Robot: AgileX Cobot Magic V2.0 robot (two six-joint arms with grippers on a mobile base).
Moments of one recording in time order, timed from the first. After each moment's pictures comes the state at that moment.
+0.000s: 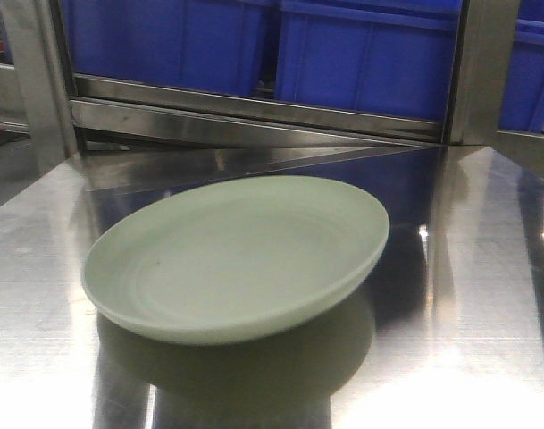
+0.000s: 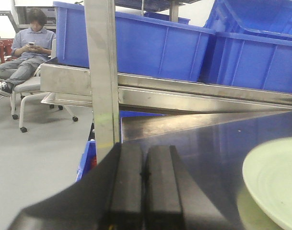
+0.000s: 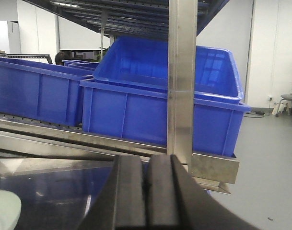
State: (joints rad) left arm -0.17 0.00 0.01 -0.03 0.03 0.03; right arm 0.09 -0.01 0.03 0.02 -0.19 0.03
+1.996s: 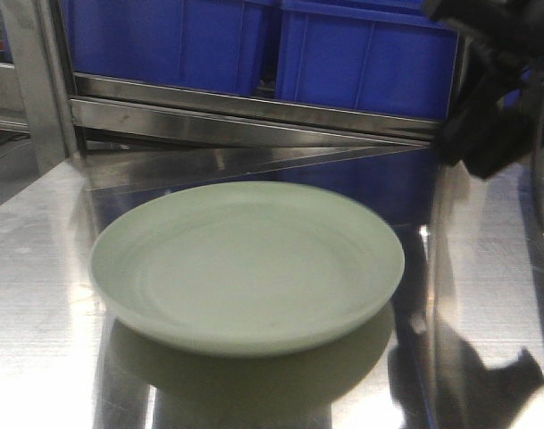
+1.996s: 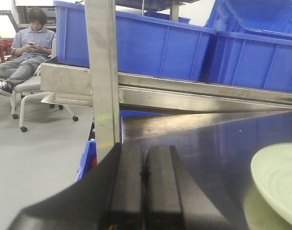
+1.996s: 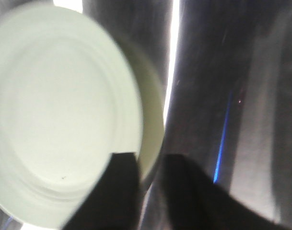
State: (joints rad) left arm -0.17 0.00 0.01 -0.03 0.03 0.03; right arm 0.25 1.42 -0.98 0.51 0.79 -0.04
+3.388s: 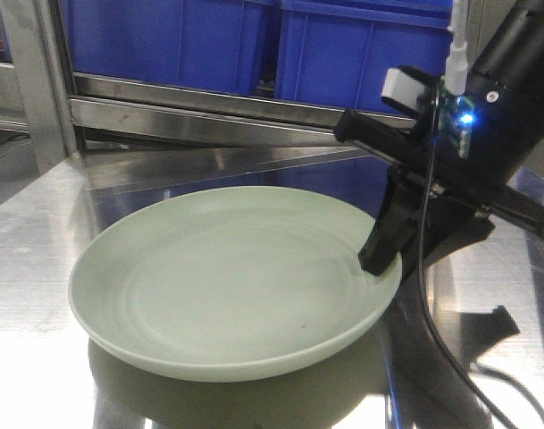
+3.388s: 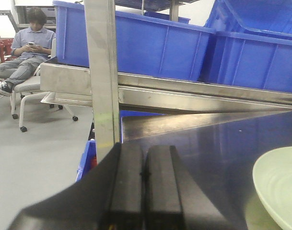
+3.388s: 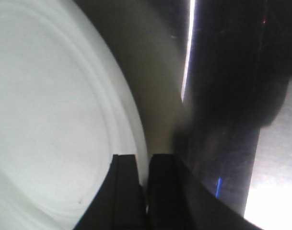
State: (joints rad) left arm -0.17 0.00 0.01 -0.03 0.03 0.03; right arm 0.33 1.66 -0.99 0.65 0.78 -0.03
